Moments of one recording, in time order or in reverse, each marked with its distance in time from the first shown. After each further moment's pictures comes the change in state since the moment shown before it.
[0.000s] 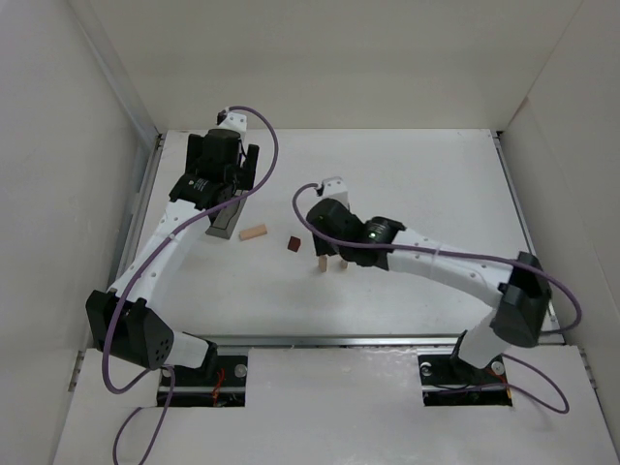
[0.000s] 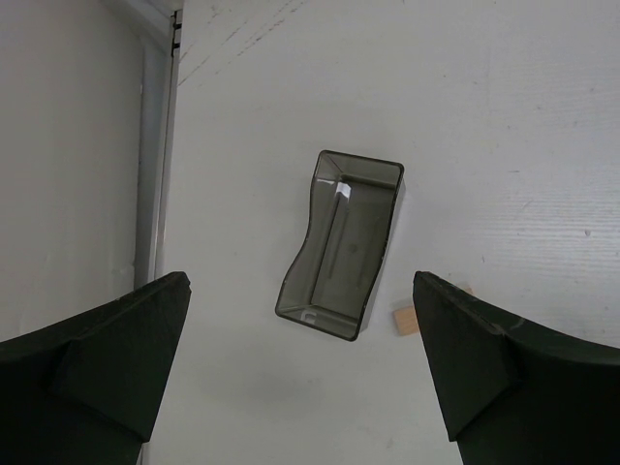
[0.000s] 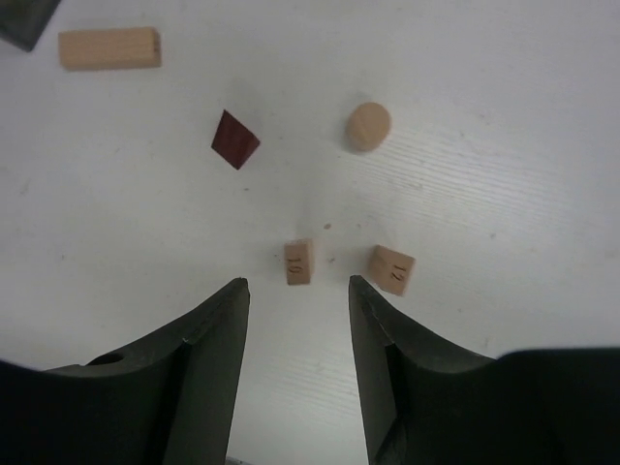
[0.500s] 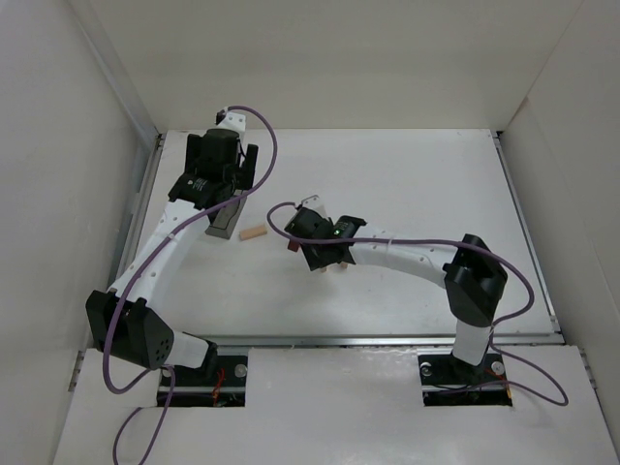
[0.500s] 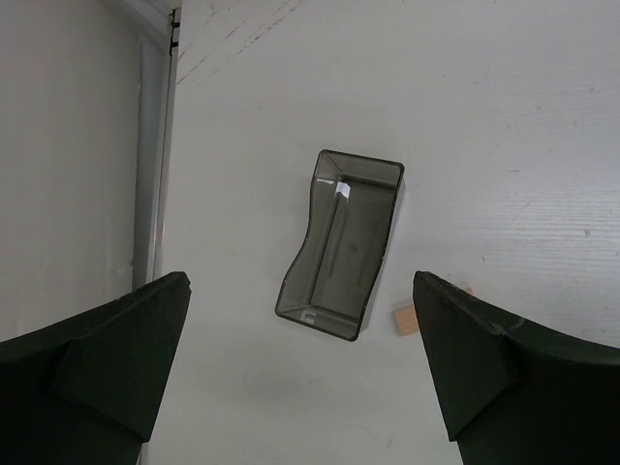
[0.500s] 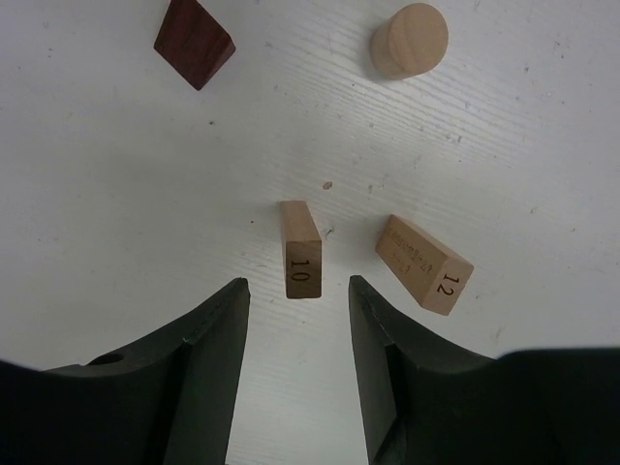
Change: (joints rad) left arm 0.008 0.000 0.000 0.000 0.015 0.000; right arm 0.000 0.348 0.180 -0.126 -0.103 -0.064
